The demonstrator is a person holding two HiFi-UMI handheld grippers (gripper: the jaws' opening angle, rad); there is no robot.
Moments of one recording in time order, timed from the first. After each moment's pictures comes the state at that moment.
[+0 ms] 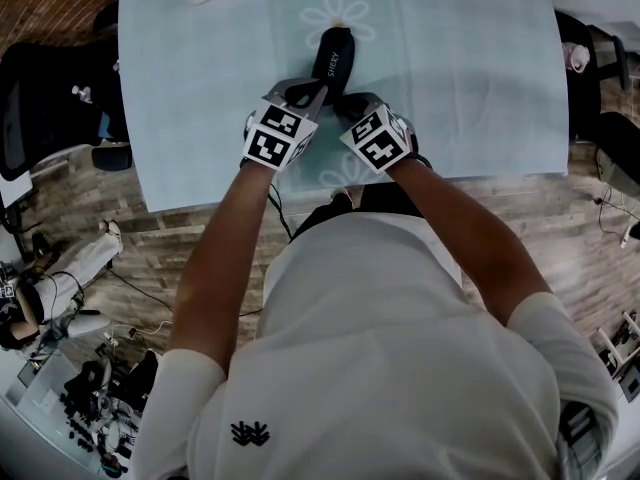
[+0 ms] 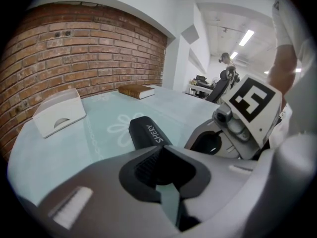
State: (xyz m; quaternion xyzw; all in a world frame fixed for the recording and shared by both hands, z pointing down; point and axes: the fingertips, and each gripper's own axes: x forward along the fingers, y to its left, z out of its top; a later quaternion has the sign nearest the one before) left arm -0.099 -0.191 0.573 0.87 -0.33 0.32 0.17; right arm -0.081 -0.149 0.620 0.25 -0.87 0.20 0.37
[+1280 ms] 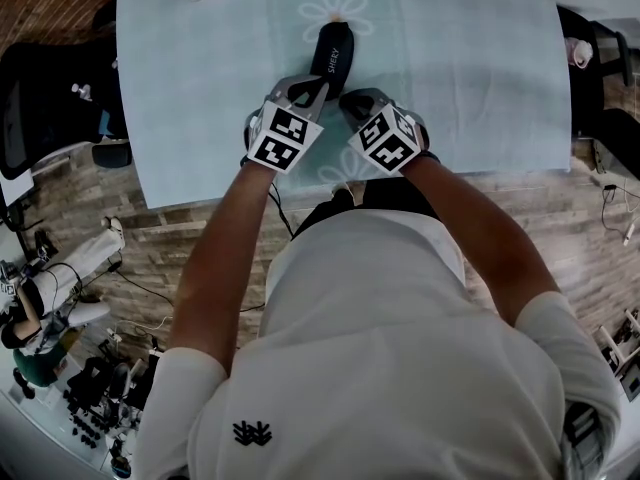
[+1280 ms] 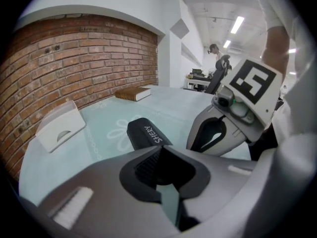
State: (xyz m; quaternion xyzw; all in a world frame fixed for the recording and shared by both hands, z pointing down) left arm -0.091 -0.187 0.569 0.87 -0.33 0.35 0.12; right arm -0.072 -0.144 0.610 0.21 -0.89 0.13 0.38
